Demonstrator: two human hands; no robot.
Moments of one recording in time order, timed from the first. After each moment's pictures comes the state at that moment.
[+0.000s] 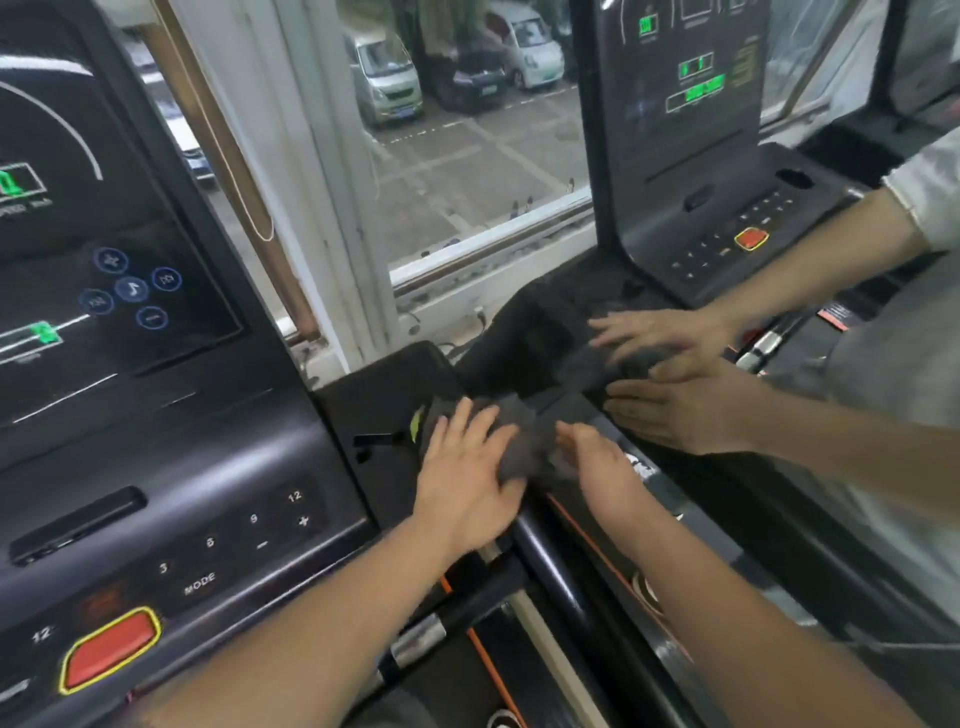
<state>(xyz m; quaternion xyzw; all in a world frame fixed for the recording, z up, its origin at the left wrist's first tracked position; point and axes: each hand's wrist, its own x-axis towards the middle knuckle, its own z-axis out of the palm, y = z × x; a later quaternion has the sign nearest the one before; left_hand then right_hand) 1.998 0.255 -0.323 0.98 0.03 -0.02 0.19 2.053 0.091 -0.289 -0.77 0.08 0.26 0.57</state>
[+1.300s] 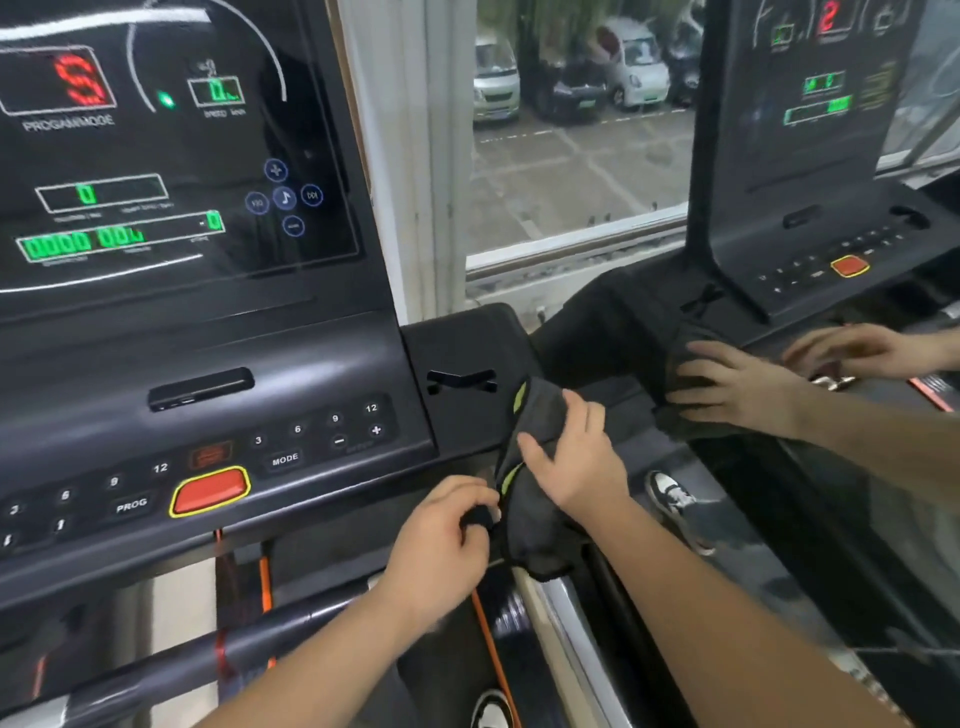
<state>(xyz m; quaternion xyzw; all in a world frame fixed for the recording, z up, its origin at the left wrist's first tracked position) 1.840 0.249 -0.348 0.83 0.17 0.13 0.51 2.008 0.130 -0.326 -0.94 -0.22 0.13 0.21</state>
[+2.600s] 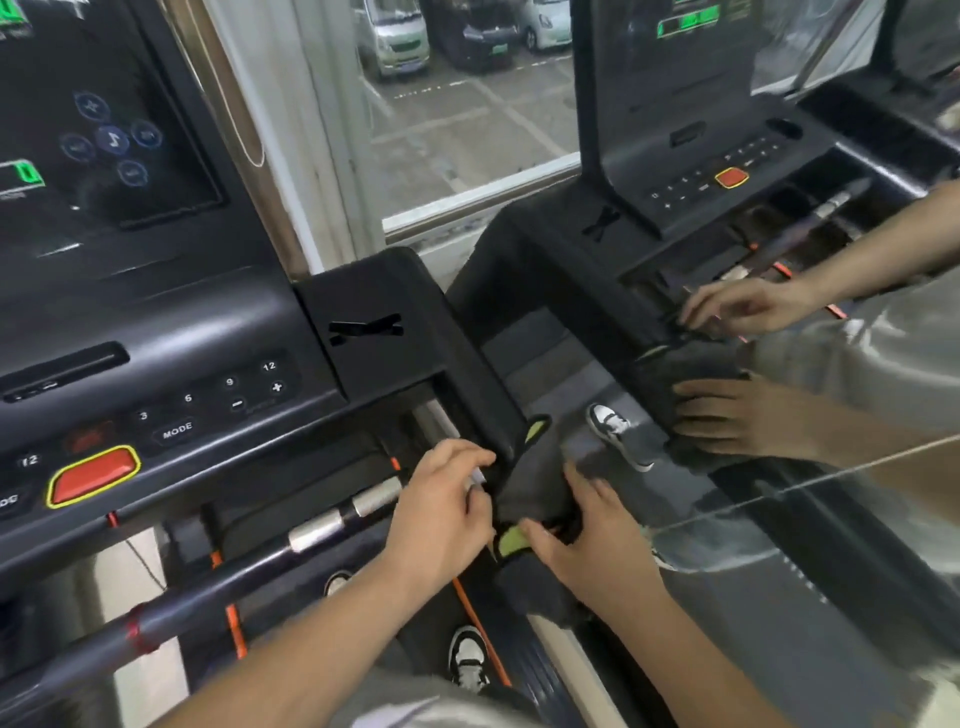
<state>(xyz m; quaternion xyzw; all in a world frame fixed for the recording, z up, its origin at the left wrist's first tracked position) 1.855 0.168 -0.347 0.89 0.10 0.10 0.43 1.901 -0.031 -0.346 -0.95 -0.15 0.12 0.25</state>
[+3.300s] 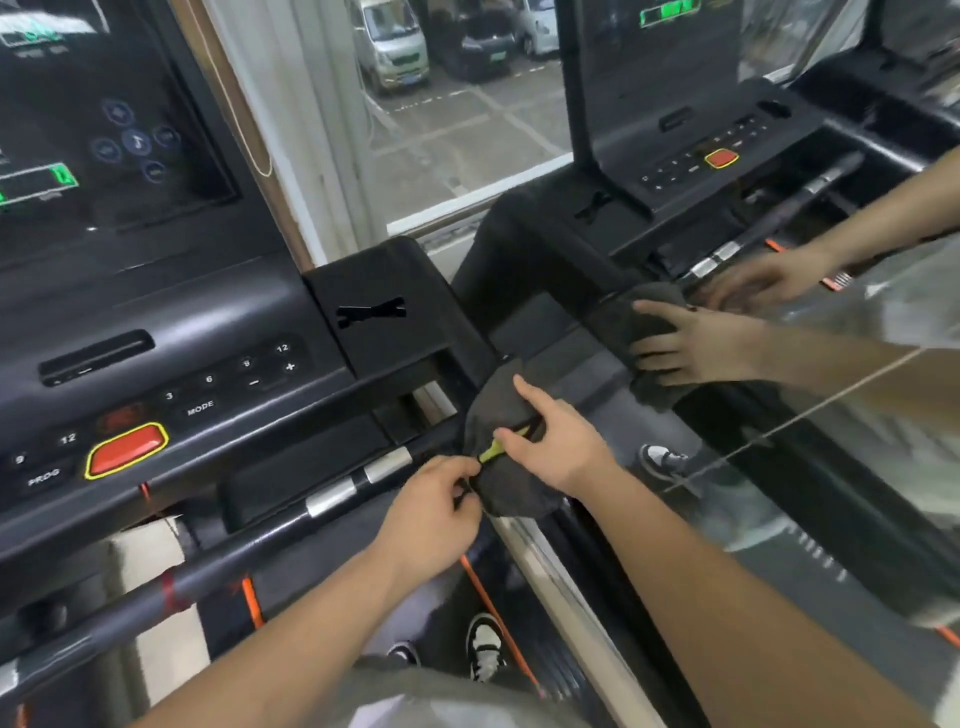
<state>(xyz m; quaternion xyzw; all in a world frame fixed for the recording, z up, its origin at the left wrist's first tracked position) 1.813 0.166 -0.336 0.89 0.15 -0.02 0.44 1.951 0.014 -0.332 -0.91 -0.15 0.23 0.31</state>
